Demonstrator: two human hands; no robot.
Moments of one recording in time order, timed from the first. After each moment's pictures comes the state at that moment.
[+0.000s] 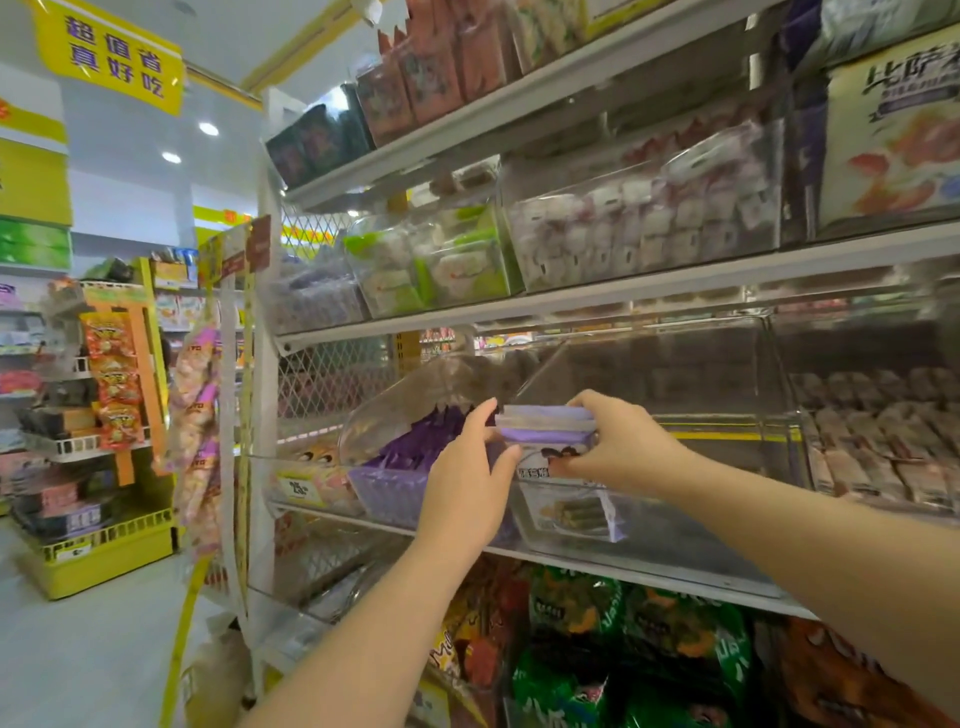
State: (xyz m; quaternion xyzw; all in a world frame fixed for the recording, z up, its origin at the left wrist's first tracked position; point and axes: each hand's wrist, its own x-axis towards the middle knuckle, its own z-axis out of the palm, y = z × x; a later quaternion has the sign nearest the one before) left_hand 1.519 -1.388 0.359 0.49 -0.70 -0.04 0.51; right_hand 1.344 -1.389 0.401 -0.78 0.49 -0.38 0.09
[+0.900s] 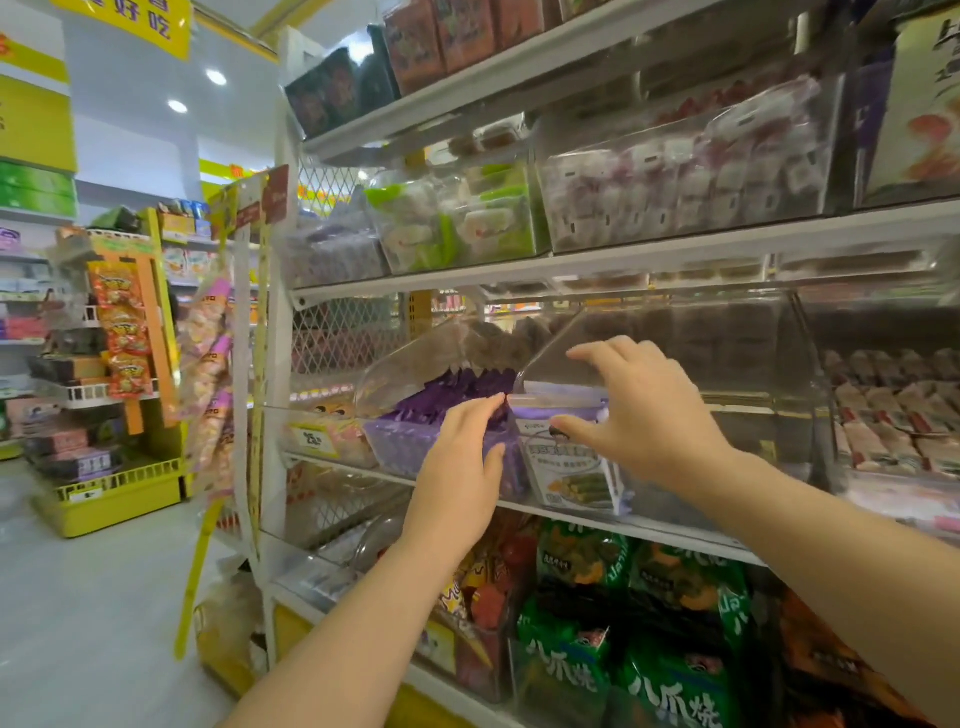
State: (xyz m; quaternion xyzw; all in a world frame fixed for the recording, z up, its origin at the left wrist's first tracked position) left_hand 1.546 -1.378 0.326 0.47 -0.72 0.03 0.51; right_hand 1.358 -1.357 0.393 -0.76 0.49 -0.34 -0.24
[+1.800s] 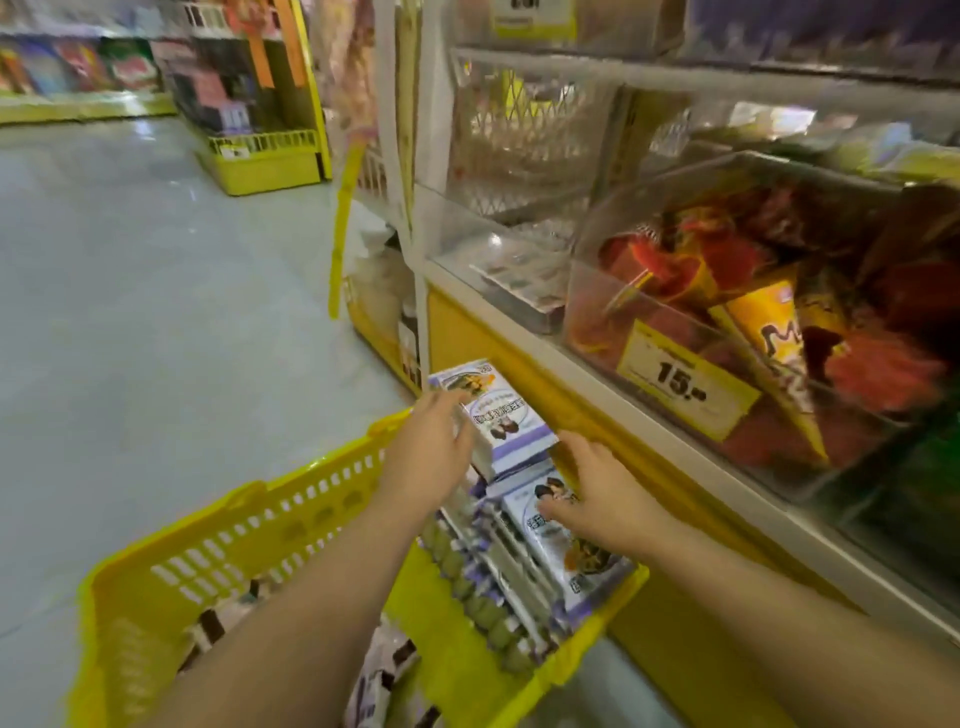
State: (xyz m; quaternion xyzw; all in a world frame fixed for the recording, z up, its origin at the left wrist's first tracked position) left_hand 1.778 -1.418 -0.012 0.76 -0.54 -0.12 0.34; right_hand 1.583 -1.472 -0.007 -0.84 0.47 -0.04 0.25
